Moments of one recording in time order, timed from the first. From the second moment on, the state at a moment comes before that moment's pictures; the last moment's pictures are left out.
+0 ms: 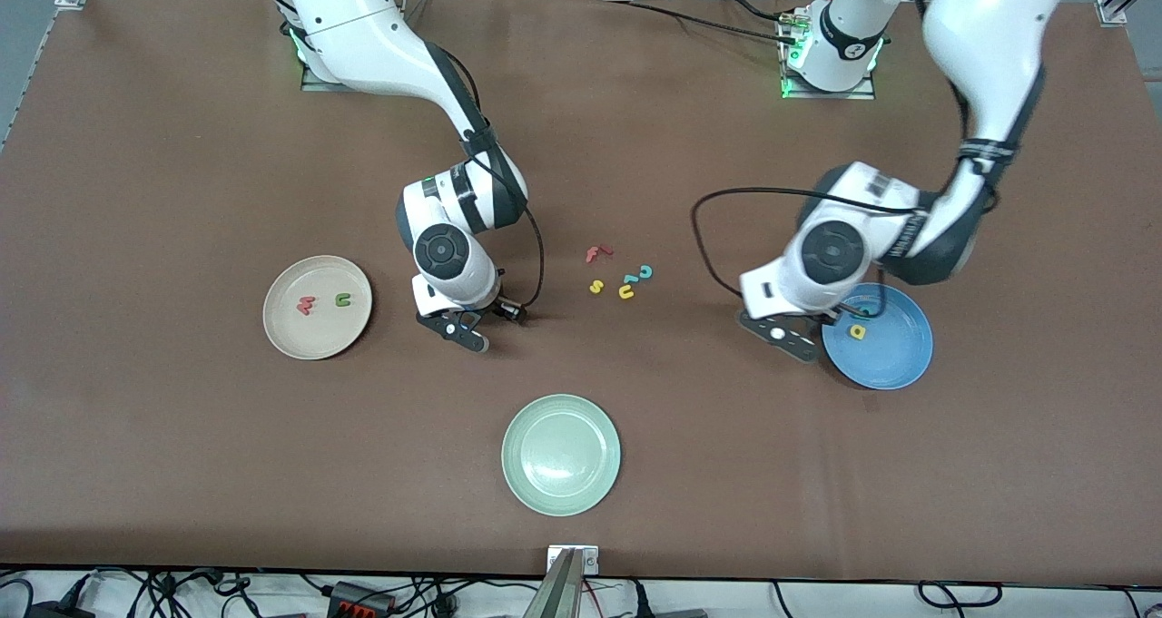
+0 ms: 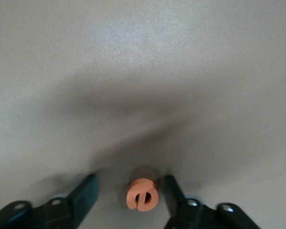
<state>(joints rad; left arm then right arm) 0.14 0.54 -0.48 -1.75 0.41 1.99 0.08 0.76 0.77 -0.24 -1.63 0.30 2.32 0.84</state>
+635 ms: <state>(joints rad) 0.33 0.60 -0.47 -1.75 0.48 2.03 0.20 0.76 0.76 -0.24 -1.63 0.30 2.30 0.84</state>
